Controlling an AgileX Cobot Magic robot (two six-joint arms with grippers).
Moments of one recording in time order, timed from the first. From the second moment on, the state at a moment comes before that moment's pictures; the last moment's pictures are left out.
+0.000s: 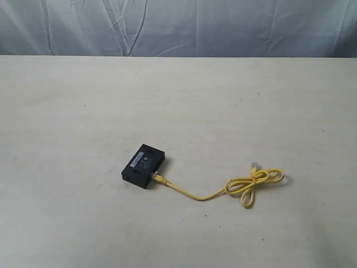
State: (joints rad) left arm -0.09 0.47 -0.54 -0.28 0.48 0.51; right arm 0.08 0.01 0.00 0.05 0.38 -0.03
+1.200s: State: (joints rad) left arm -0.06 0.01 0.00 -0.17 0.33 0.51; right arm 0.08 0.01 0.00 0.06 0.37 -0.03
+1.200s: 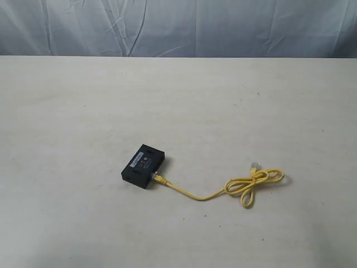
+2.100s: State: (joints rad) left arm -0.06 0.01 0.00 -0.04 0.31 -0.01; right arm 0.08 0.01 0.00 0.06 0.37 -0.03
